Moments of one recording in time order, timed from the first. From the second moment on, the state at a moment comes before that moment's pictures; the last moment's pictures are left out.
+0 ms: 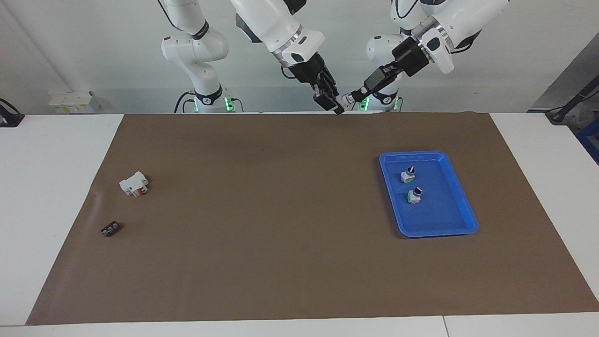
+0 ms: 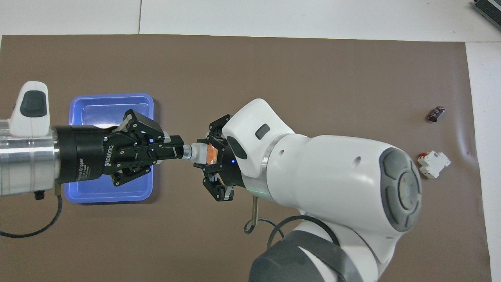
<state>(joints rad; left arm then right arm) -0.08 -0.29 -0.17 -1.95 -0.87 1.92 -0.78 0.12 0.02 0.54 -1.74 0.51 2.30 -1.06</state>
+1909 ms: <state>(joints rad) -0.09 -0.30 -0.19 -1.95 -0.83 1.96 -2.10 0.12 0.02 0.53 -1.74 0.51 2.34 -1.06</state>
